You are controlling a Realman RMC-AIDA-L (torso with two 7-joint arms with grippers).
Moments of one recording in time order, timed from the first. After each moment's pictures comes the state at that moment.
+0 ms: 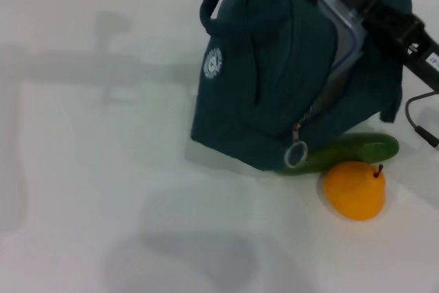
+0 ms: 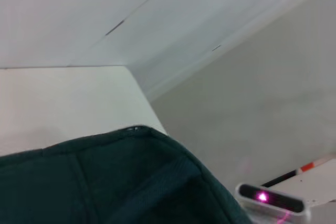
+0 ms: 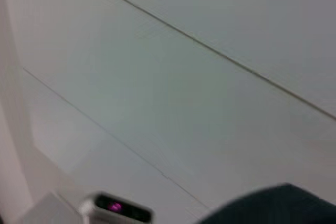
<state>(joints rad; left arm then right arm) -0.96 -1.97 0.80 0.92 1.99 1.74 -2.72 0.69 2.03 -0.59 0.08 -1.38 -1.68 1.43</state>
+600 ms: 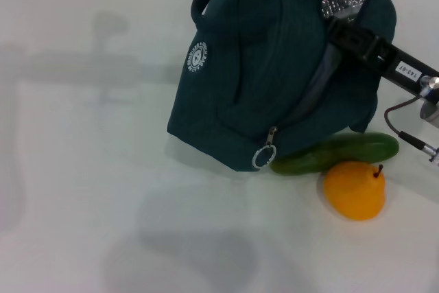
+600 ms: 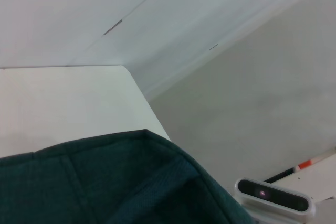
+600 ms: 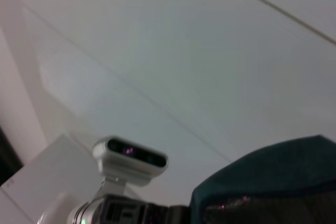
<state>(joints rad) -0.95 -1.96 0.80 0.87 1.98 1.74 -2.68 0.74 2.03 -0.67 0.02 -1.45 -1.66 1.45</state>
